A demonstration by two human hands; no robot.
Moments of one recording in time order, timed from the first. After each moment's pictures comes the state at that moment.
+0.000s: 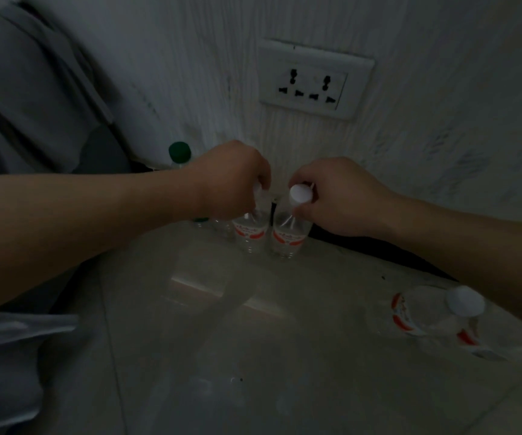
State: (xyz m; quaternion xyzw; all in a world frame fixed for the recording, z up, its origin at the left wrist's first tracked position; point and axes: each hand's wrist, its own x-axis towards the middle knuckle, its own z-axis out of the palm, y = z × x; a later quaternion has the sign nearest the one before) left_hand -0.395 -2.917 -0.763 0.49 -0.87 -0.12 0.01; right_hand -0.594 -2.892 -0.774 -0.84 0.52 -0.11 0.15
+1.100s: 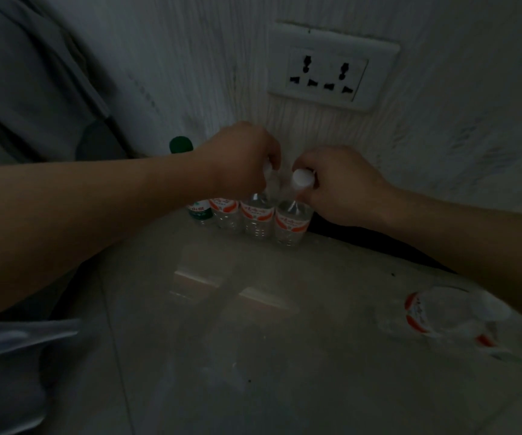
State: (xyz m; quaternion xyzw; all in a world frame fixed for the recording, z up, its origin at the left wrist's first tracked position) left_hand -0.395 -2.952 -0.779 0.47 -0.87 -0.14 0.04; right_hand -0.586 -2.920 -0.799 -0.83 0.52 -0.14 0.11
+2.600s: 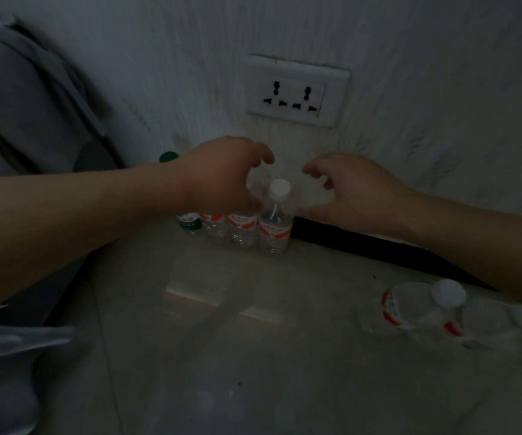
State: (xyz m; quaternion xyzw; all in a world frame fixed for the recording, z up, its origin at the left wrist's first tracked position) left_hand -0.401 -2.913 -0.739 0.48 -0.87 -0.13 0.03; right_hand -0.623 -2.876 -0.753 -0.81 0.57 -0.08 0.12
